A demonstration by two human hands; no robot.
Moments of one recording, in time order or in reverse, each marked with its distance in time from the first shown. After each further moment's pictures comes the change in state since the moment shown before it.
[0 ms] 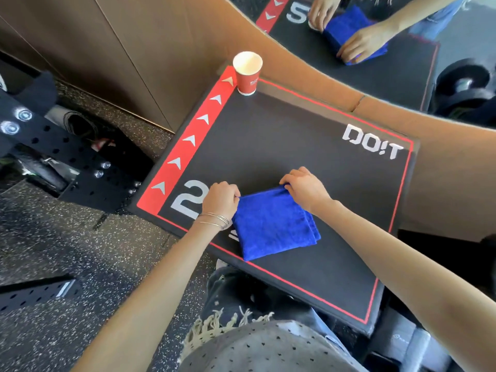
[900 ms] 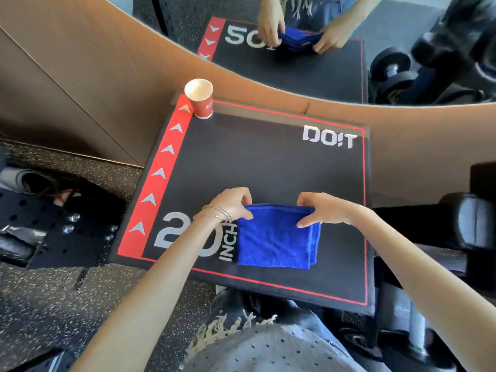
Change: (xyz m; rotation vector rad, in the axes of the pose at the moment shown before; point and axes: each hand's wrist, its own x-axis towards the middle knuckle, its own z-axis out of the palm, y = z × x) left_hand 0.034 0.055 -0.031 -0.145 -0.437 0.202; right_hand -0.080 0.037 -0.038 0.539 -0.317 0.319
